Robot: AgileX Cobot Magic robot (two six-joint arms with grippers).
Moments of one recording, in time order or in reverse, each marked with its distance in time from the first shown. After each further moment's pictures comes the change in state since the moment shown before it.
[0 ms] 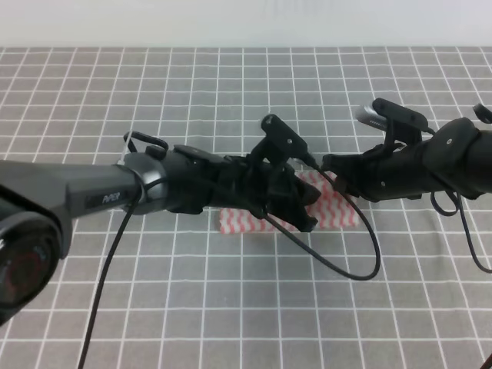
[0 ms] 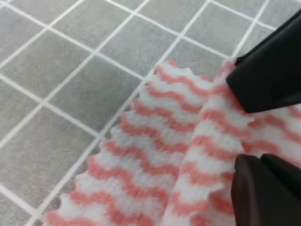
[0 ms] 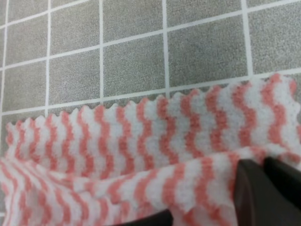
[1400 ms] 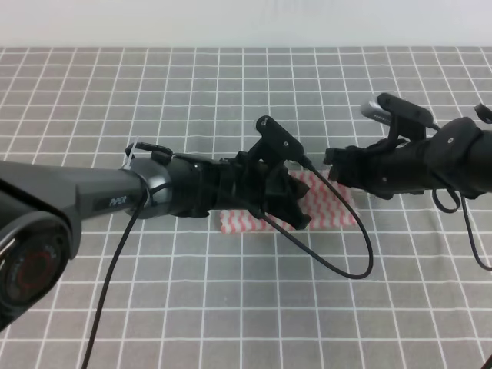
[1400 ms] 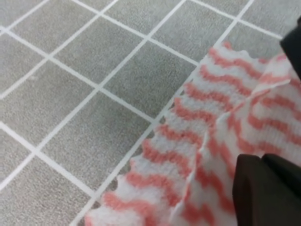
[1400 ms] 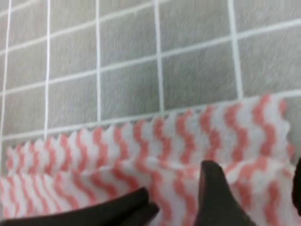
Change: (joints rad) left arm 0.001 0.024 -0.001 -0.168 -0.156 0.175; right arm -0.002 -0.001 0.000 0.018 -0.034 -0.001
